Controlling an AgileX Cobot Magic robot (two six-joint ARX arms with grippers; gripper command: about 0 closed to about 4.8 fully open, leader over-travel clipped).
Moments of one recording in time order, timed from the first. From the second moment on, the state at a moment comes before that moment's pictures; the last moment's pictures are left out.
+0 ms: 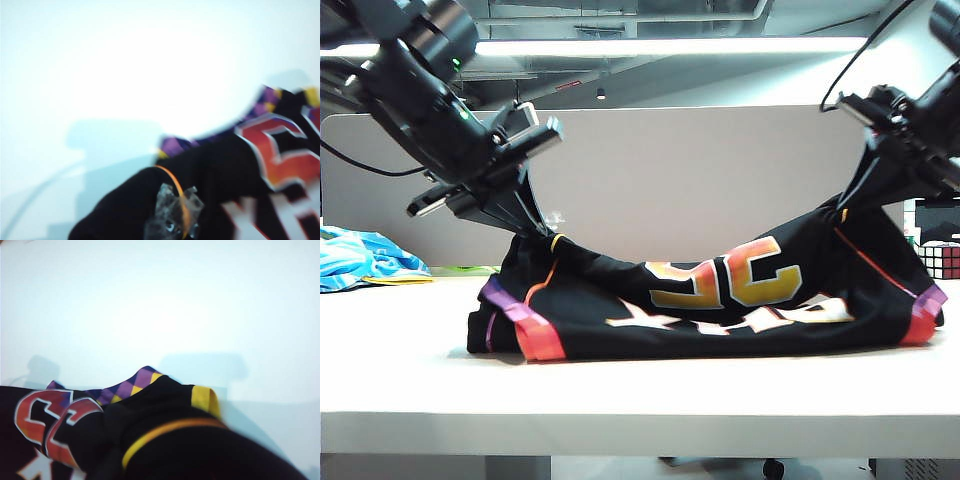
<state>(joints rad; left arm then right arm) -0.34 1.65 1.07 -0.12 0.25 -0.24 -0.01 1.59 1.10 -0.27 -0.47 0.23</state>
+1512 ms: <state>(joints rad) -0.30 0.32 0.26 -0.10 0.17 -0.13 -0.03 0.06 0.30 -0.38 -0.35 -0.02</state>
